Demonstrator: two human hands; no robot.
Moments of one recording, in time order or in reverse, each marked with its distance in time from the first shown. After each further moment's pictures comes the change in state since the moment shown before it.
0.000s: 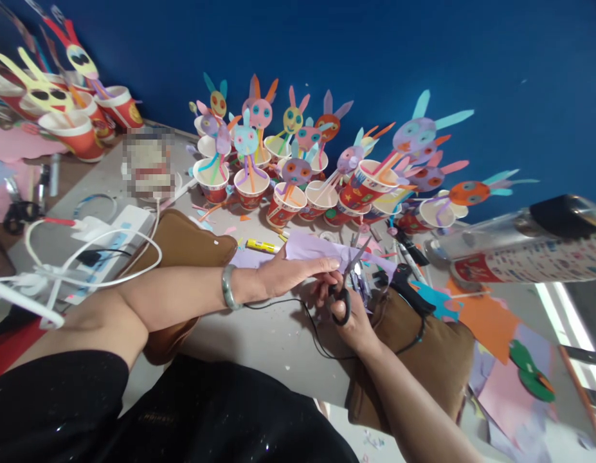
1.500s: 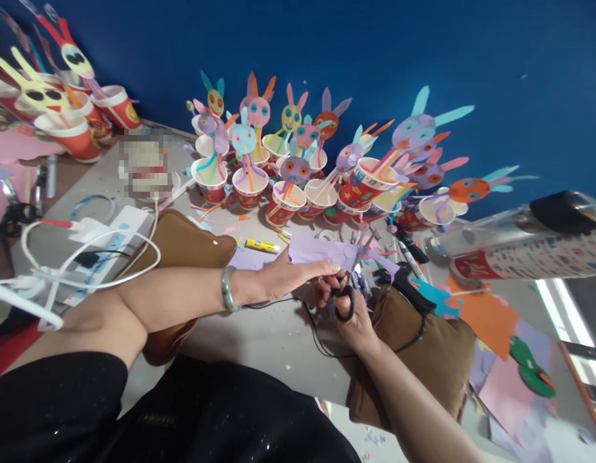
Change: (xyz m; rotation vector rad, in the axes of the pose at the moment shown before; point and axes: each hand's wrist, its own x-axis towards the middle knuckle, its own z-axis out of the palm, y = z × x) left_hand -0.005 -0.002 0.002 -0.068 -0.004 -0.062; right_hand -0.006 0.016 0.001 0.051 0.067 0.002
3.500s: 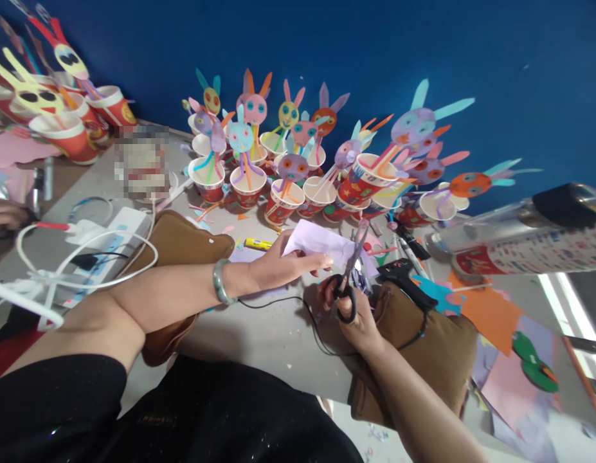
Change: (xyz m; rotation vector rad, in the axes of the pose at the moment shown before) left_hand -0.007 0.027 -0.006 0.311 0.093 0.224; right_hand 0.002 -0.017 0.000 0.000 -0.025 -0.004
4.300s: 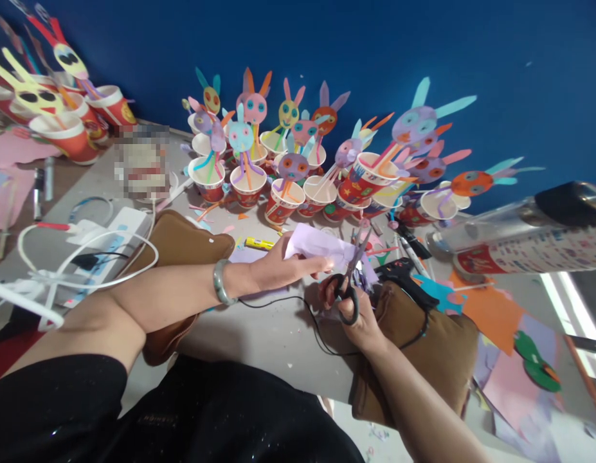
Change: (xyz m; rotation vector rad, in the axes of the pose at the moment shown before) left_hand 0.000 -0.003 0.000 -0.004 -0.042 -0.012; right_hand 0.003 -0.008 -0.001 0.049 -0.042 -0.051
